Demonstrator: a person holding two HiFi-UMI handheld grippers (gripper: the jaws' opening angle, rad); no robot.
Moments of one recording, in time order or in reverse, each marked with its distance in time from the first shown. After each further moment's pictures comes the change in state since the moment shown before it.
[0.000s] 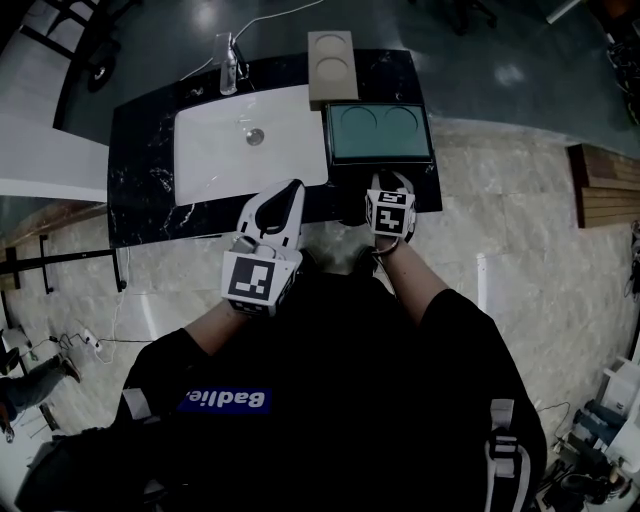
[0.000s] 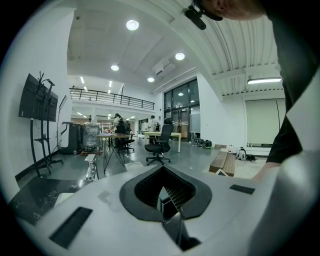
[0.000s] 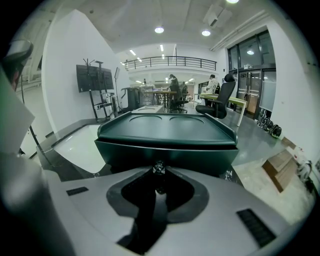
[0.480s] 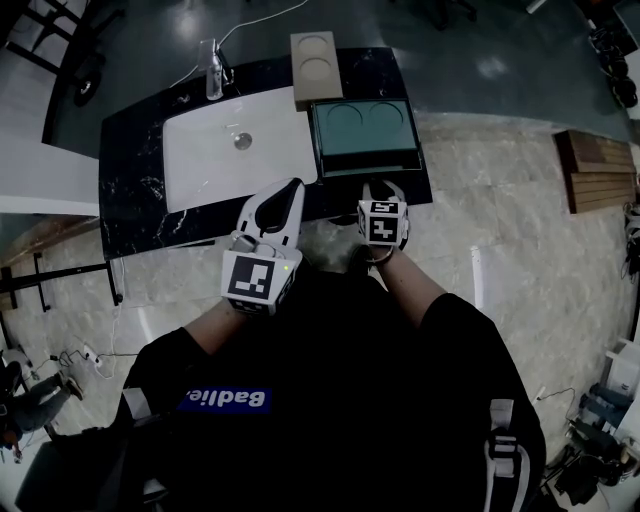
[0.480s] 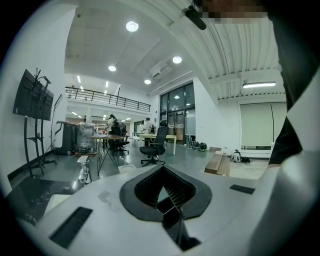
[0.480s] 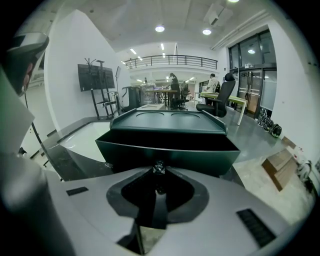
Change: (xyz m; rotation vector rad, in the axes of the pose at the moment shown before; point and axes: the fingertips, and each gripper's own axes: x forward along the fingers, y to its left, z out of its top) left arm 0.002 -0.016 0.005 -0.006 -0.033 -0.060; right arm -0.026 0.006 -0.022 -0.005 0.017 0.006
